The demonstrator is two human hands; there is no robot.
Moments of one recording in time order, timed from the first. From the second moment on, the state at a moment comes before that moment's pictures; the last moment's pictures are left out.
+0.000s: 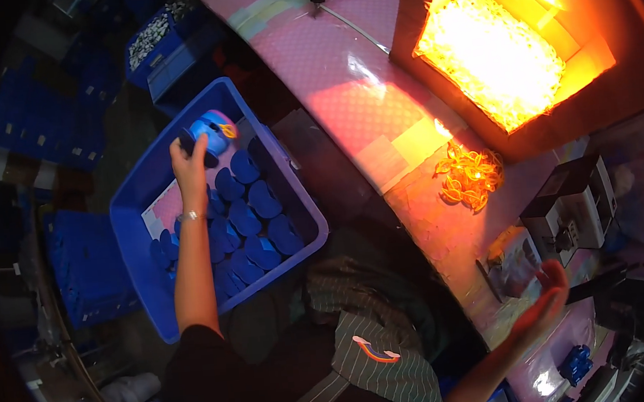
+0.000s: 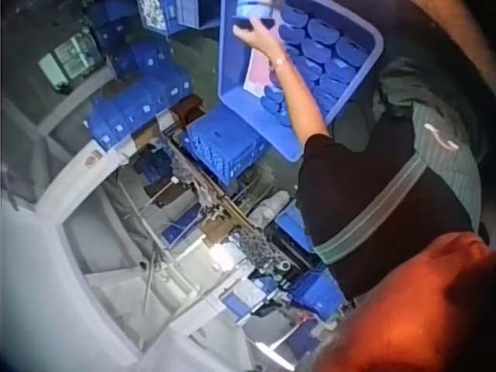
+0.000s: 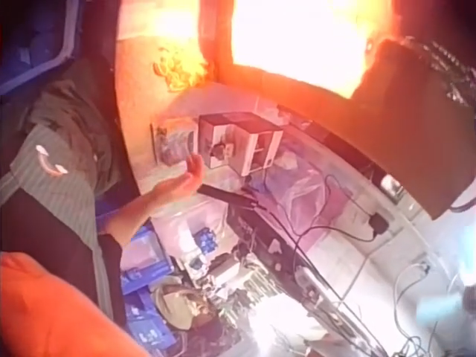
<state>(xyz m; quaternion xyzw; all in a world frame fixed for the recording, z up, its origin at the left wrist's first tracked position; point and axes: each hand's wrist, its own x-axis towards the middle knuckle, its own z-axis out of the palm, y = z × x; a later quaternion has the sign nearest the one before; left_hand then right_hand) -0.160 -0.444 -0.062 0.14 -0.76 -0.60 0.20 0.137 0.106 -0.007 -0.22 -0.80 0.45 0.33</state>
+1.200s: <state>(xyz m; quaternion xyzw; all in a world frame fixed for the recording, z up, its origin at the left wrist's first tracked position) -0.172 -0.112 -0.026 -0.42 -0.79 -0.46 -0.01 0.426 0.358 -0.035 -0.63 -0.75 -0.17 0.10</state>
